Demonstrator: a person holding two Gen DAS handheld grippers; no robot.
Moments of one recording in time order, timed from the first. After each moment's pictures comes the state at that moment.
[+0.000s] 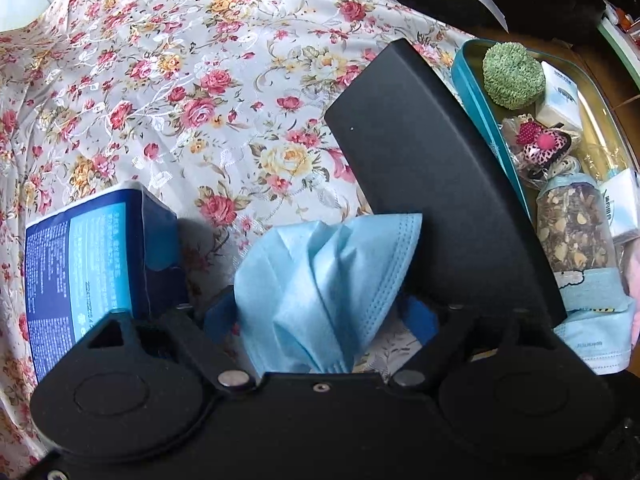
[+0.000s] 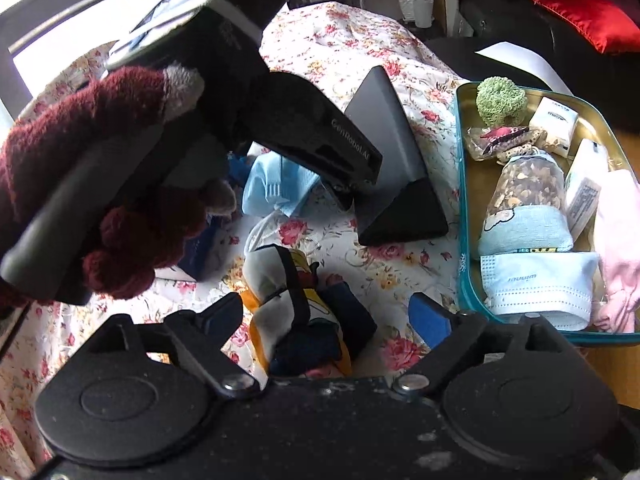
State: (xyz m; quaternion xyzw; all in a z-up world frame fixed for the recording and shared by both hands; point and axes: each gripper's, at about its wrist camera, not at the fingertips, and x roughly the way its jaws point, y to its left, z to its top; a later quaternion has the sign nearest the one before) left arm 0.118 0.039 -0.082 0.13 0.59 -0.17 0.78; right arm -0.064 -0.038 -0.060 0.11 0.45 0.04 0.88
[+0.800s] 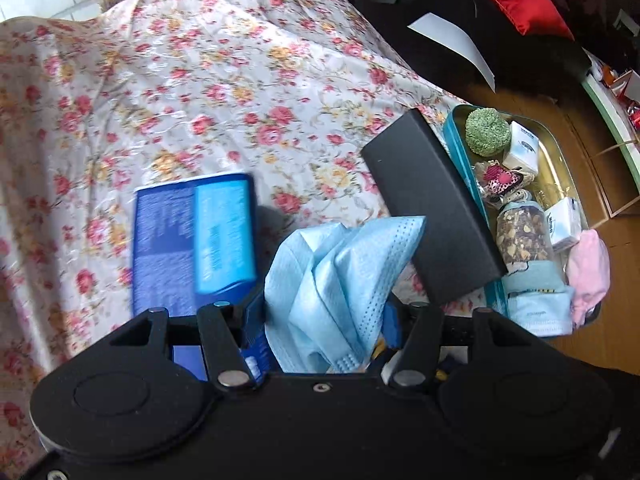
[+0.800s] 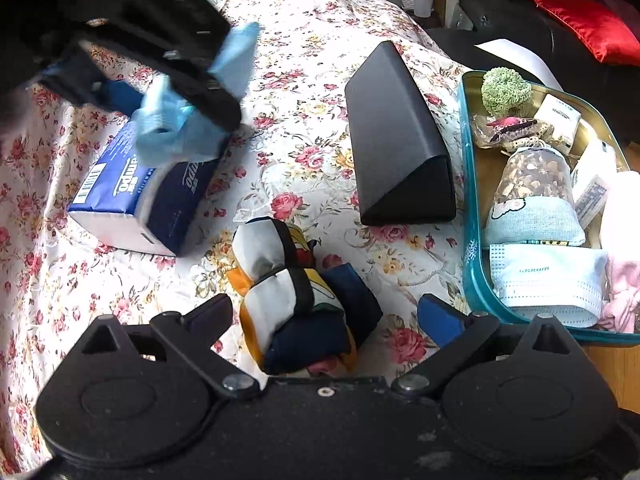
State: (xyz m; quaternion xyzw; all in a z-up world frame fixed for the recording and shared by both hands) left arm 0.080 0.114 -0.010 0.06 0.55 -0.18 0.82; right arm -0.057 -0.015 -0.076 0.06 0.48 0.02 0.88
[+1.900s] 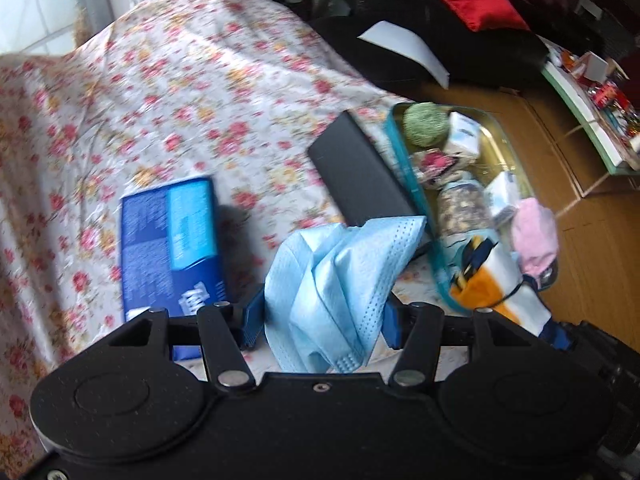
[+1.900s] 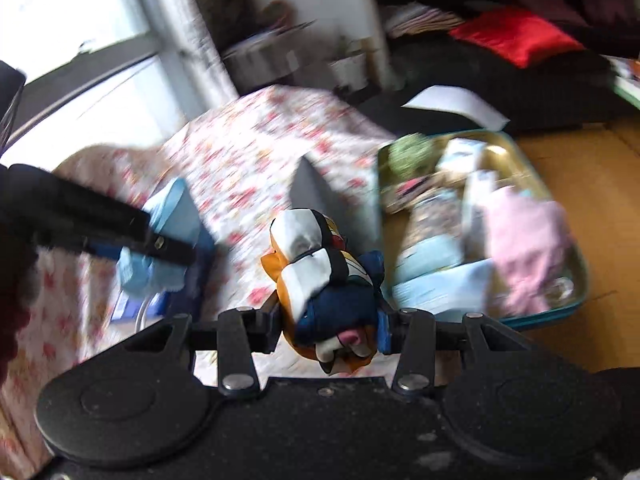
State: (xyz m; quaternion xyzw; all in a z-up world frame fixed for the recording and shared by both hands) left arm 0.036 0.092 0.025 0.08 0.52 -0.24 0.82; right arm -0.122 -0.084 -0.008 0.19 0.35 -0.05 0.91
